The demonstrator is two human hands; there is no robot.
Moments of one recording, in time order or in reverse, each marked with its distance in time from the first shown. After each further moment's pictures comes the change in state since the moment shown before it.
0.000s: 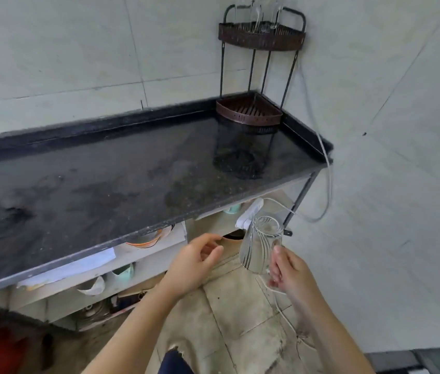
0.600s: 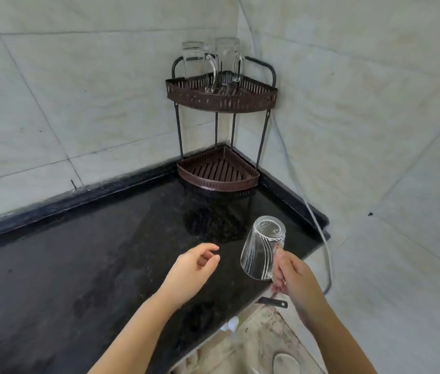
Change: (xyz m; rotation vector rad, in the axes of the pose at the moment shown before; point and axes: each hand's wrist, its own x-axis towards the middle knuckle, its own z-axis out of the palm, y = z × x) left_hand 0.346 0.050 -0.014 0.024 -0.102 0.055; right_hand 0.303 -0.106 -0.069 0.045 0.128 -0.039
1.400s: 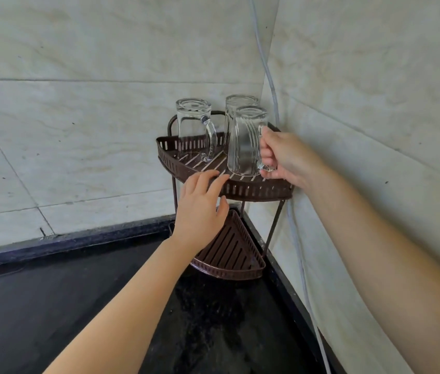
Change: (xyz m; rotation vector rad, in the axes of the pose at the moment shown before) left_hand 0.307 0.136 -0.049 0.631 0.740 0.395; right_hand 0.368 -0.288 -0.029 -0.050 -0.376 -0.222
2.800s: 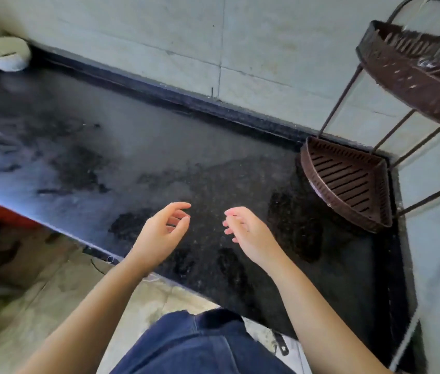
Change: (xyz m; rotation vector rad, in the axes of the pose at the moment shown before) left_hand -0.350 -0.007 -0.133 -0.314 0.028 -1.163; right_hand -0.204 0.229 0.206 -0.401 -0.820 0.043
